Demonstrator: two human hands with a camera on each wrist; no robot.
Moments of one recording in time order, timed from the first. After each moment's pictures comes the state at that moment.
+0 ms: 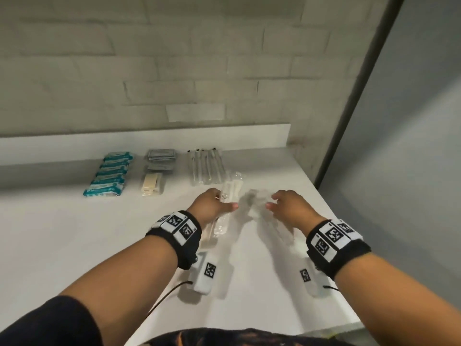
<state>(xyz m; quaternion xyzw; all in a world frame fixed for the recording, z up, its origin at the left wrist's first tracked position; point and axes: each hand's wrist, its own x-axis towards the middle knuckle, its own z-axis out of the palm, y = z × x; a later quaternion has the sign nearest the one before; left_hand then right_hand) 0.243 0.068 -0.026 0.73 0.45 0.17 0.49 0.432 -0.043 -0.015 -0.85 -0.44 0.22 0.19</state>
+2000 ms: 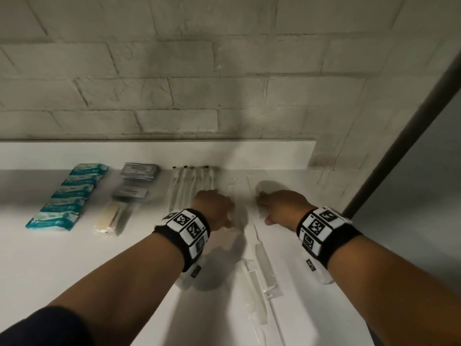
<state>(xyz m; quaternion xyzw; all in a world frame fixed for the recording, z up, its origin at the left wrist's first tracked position) 0.391 0.208 -0.038 0.90 0.41 -0.15 0.00 0.573 0.143 -0.024 -0.71 -0.68 0.16 -0.13</state>
